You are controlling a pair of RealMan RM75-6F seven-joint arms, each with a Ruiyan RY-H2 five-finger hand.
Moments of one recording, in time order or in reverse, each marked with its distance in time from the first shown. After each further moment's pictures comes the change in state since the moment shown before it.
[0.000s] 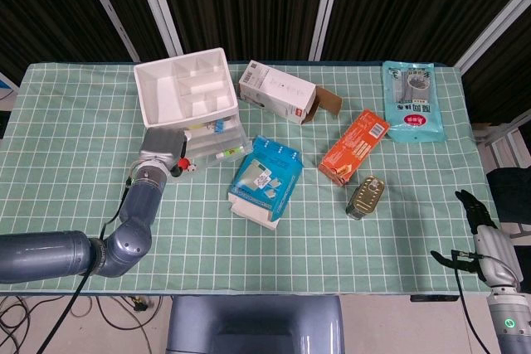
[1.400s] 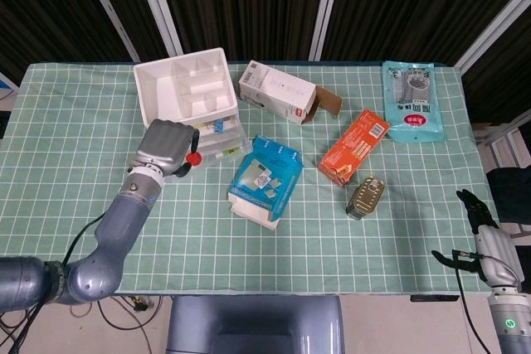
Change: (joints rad) left arm 0.053 0.241 -0.067 -0.374 0.258 0.070 -0.095; right arm -0.002 -0.003 0.001 0.005 -0.004 0.008 -0.007
